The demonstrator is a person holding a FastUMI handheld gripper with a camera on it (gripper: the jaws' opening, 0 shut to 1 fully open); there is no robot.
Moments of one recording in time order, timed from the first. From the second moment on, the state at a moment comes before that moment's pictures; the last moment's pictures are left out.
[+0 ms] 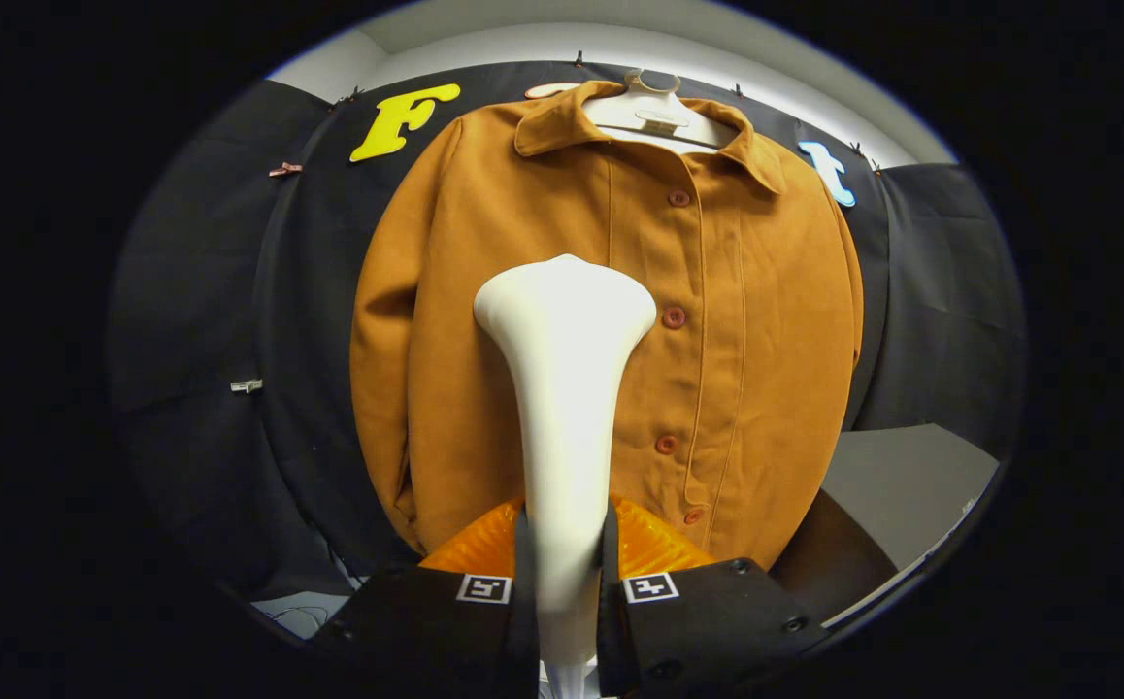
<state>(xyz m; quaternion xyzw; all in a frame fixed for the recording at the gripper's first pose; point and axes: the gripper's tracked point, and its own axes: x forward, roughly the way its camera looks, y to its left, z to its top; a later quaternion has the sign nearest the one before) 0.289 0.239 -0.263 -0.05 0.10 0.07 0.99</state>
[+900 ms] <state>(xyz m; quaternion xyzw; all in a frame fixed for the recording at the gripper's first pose) 0.252 0.238 -0.399 -0.05 0.19 0.08 0.98</state>
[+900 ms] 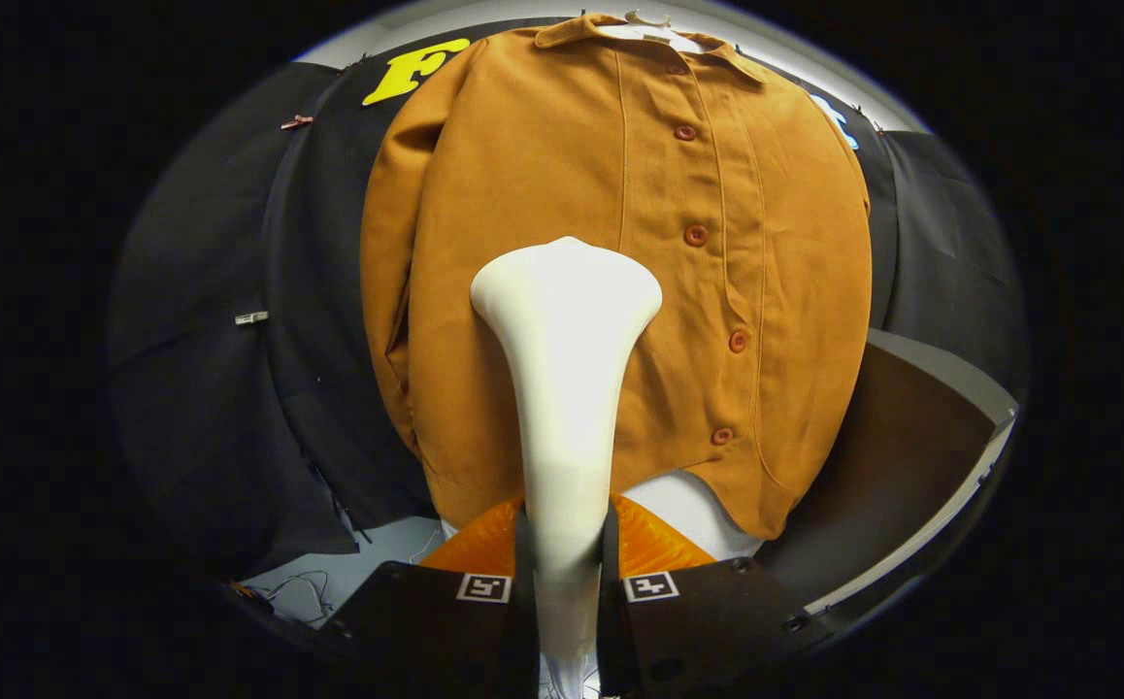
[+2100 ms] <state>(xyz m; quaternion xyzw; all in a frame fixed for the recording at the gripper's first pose) 0.190 0.192 -0.313 -0.02 0.14 0.09 0.99</state>
